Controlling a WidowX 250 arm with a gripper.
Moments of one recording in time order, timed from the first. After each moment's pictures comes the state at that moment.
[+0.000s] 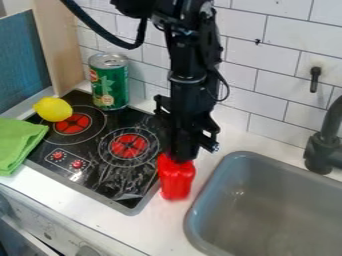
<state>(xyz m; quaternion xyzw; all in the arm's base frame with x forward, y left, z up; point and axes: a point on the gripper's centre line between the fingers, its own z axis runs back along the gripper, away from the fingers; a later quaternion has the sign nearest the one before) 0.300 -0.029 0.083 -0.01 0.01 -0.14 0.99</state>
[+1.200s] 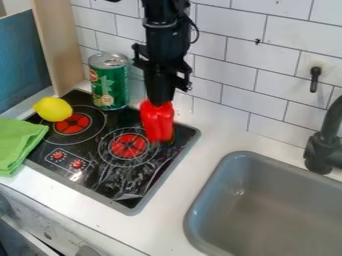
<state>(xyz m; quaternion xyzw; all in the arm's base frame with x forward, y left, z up) 0.349 0.036 0.117 0.02 -0.03 -0.10 0.99</state>
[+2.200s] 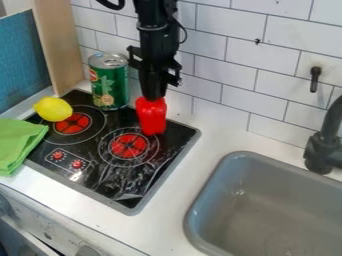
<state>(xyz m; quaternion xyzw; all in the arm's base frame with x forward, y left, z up) 0.380 0.067 0.099 0.01 -0.02 -0.08 1.00</state>
